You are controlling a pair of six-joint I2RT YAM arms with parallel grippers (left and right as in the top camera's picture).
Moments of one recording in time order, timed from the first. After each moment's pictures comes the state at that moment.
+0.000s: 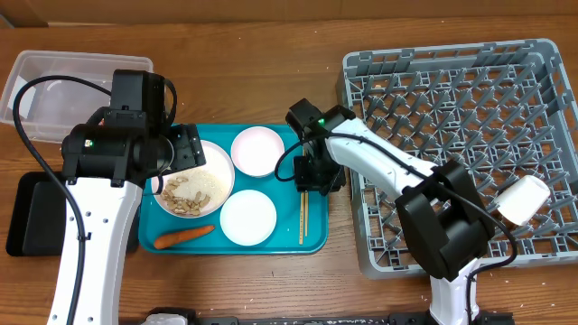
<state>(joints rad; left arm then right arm) -0.08 1.36 1.49 -1.30 -0.07 -0.35 0.62 2.06 1.50 -1.03 -0.20 0.55</state>
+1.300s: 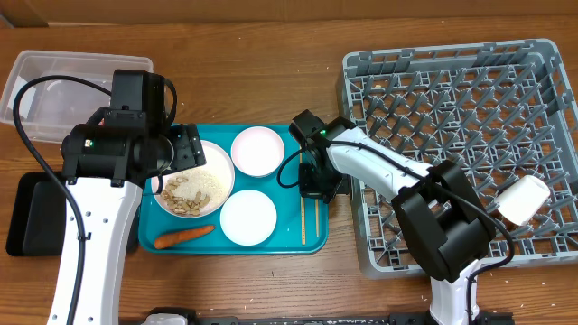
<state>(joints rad) -0.08 1.36 1.49 -1.30 -0.07 -0.35 0.63 2.06 1.41 -0.96 -0.14 0.62</state>
